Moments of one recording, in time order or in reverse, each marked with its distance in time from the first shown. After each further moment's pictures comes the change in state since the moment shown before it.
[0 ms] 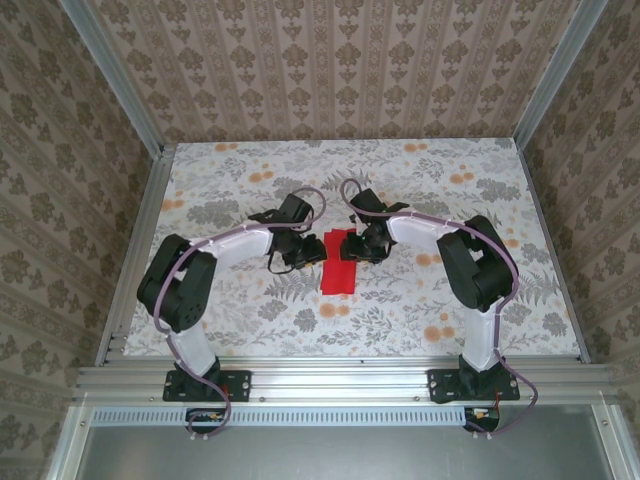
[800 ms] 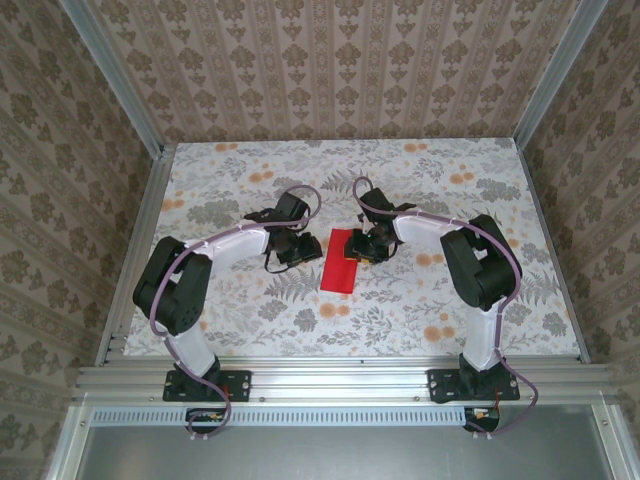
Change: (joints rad) left arm 0.011 -0.013 -0.004 -0.020 -0.056 0.000; right arm -0.037 -0.006 -0.034 0.039 -0.060 0.105
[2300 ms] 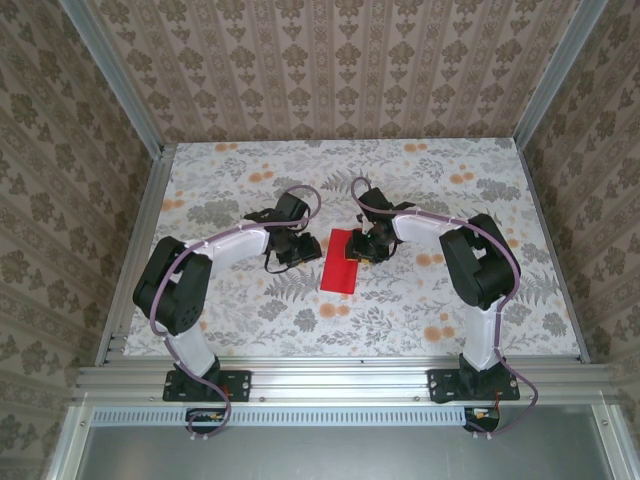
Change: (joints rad) left arm 0.000 0.000 0.000 -0.004 -0.008 0.000; right arm 0.000 0.011 0.016 -0.030 0.012 -0.045
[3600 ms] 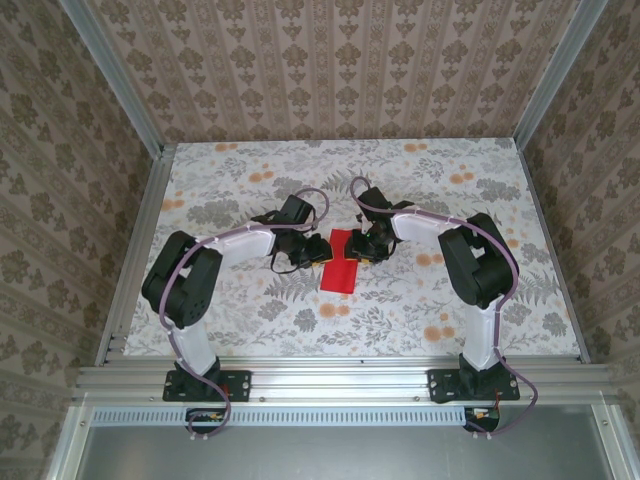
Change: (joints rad) left arm -0.016 0.062 -0.008 0.138 0.182 -0.004; right arm 0.002 0.014 0.018 -0.018 0.000 0.009
